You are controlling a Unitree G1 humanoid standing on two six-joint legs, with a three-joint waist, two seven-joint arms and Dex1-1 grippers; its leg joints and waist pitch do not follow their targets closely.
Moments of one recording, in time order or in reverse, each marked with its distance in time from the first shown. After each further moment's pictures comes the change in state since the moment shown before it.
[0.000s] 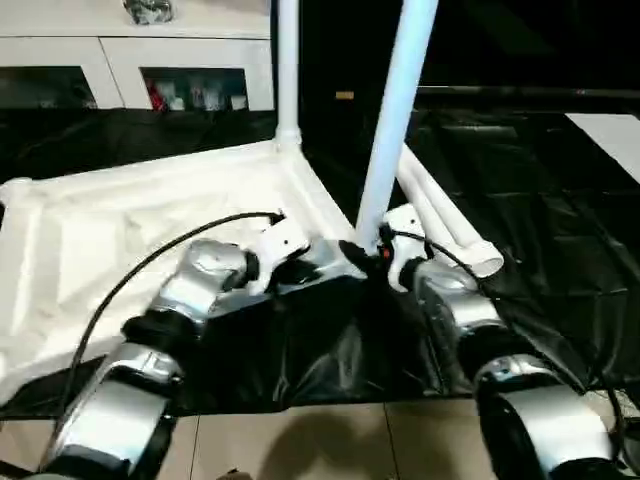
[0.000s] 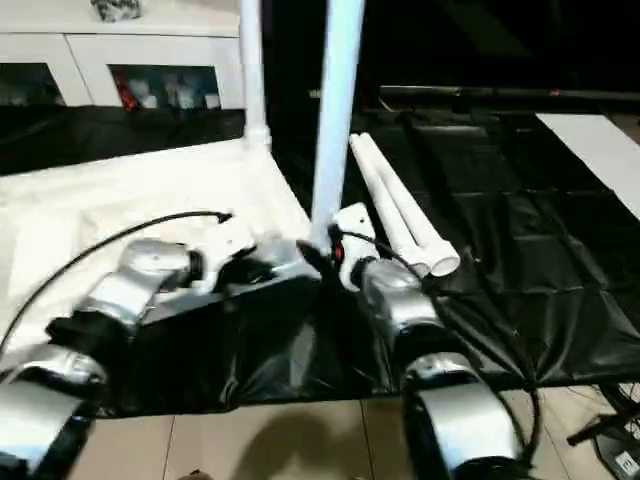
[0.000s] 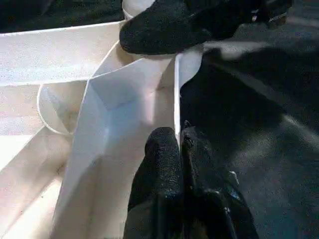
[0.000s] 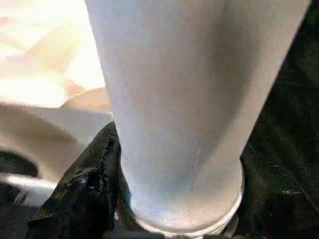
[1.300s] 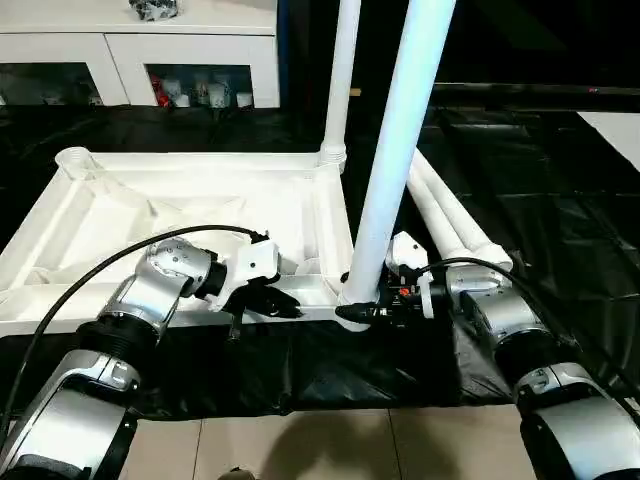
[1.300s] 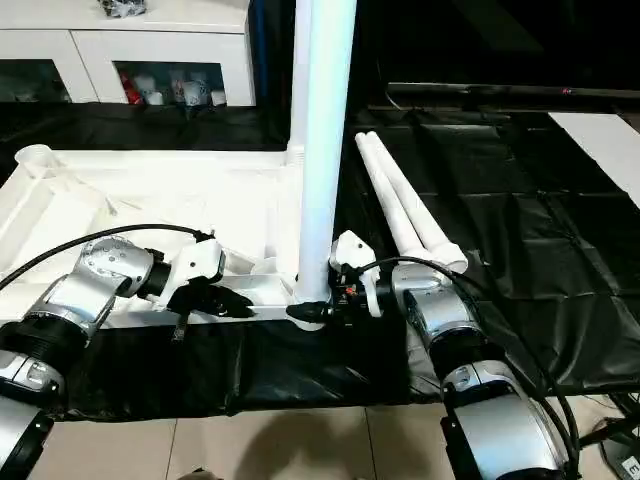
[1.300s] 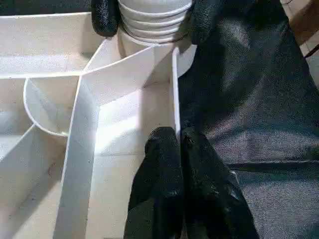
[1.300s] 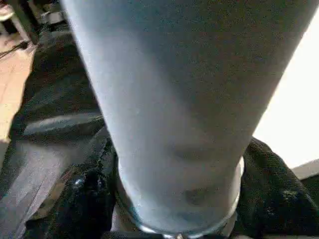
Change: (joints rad) left arm 0.049 0.180 -0.047 -0.058 -0.060 -0.170 -0.444; right arm 0.080 -0.180 0.162 -0.154 -0.001 -0.040 0.810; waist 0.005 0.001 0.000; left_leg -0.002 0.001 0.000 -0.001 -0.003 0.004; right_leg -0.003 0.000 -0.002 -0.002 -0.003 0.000
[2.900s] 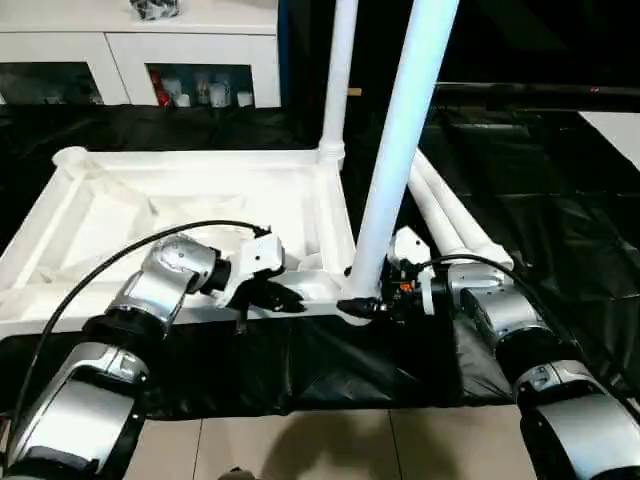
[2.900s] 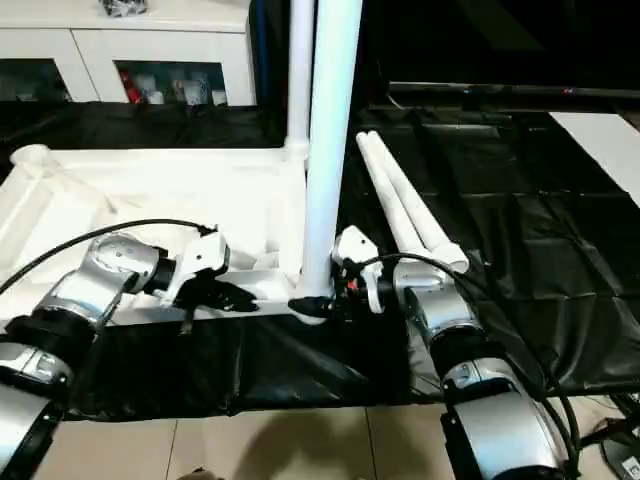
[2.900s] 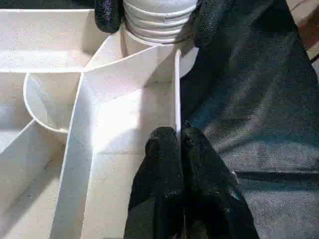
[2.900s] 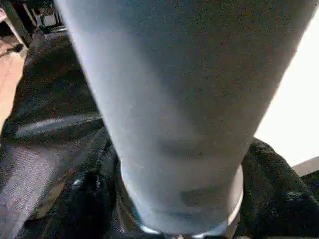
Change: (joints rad) left arm -0.036 -0.021 0.012 0.054 0.006 0.018 -0.004; right arm -0.009 -0.011 0.007 0.000 -0.002 0.010 0.004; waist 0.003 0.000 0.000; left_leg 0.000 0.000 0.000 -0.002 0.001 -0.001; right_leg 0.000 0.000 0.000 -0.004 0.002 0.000
